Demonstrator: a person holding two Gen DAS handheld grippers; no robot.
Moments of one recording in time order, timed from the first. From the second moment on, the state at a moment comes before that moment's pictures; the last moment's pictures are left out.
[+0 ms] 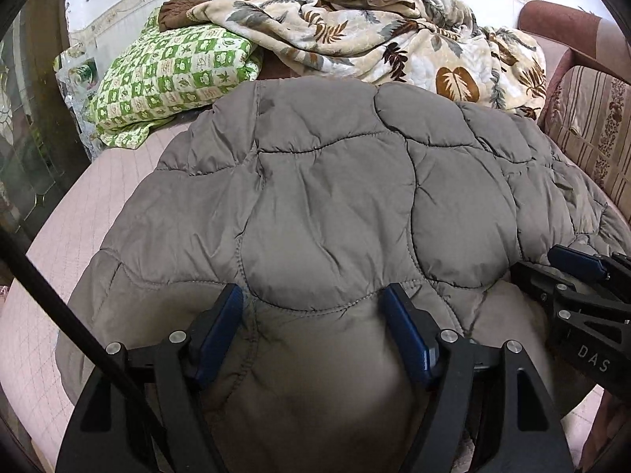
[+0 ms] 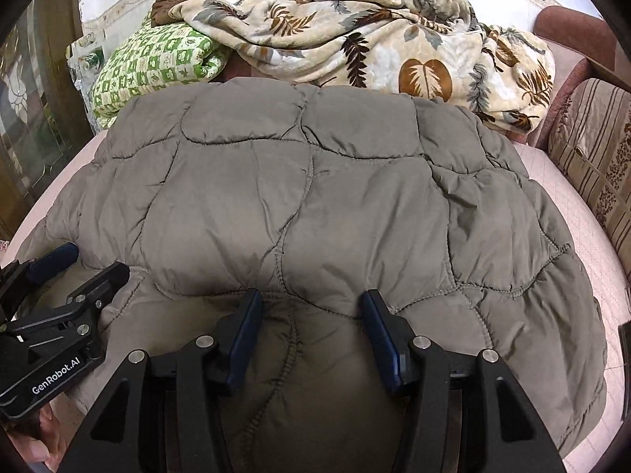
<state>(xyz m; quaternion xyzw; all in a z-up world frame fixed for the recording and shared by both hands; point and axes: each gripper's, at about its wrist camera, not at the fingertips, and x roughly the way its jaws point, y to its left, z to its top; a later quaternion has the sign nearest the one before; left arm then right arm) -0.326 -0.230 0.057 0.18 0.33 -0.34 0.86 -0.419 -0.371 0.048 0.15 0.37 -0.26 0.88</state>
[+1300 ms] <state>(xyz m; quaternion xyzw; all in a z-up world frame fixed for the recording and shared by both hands) -0.332 -0.226 0.062 0.17 0.30 -0.34 0.88 -0.486 -0.369 0.054 0.18 0.35 -0.29 0.87</state>
